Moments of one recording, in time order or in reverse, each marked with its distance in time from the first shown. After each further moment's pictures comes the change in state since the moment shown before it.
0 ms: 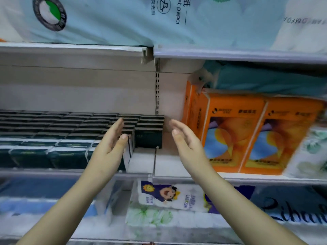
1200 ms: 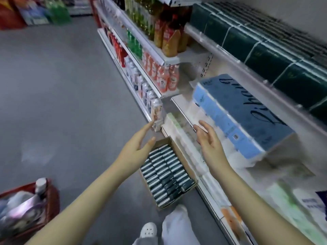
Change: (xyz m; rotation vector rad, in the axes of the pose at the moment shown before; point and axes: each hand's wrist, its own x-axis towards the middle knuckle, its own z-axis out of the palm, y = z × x) left_hand -0.374 -0.145 -0.326 0.249 0.573 -0.726; right_hand -0.208 0.050 0.458 0.121 -0.898 0.335
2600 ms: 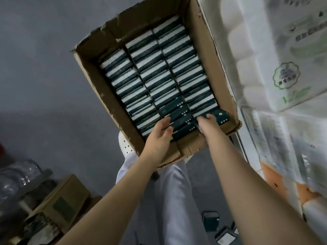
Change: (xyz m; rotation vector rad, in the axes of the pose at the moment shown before) left_hand 0.161 -0.502 0.377 -0.400 -0.128 -1.001; right_hand 0.178 0.669 0.042 -0.419 -0.002 1.383
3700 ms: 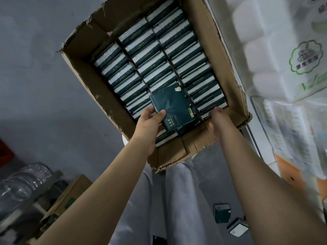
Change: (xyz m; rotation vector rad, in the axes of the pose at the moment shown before) left_hand 0.050 0.007 -0.019 -0.398 0.063 -0.176; right_hand 0.038 0.018 -0.007 0.337 -0.055 0.006
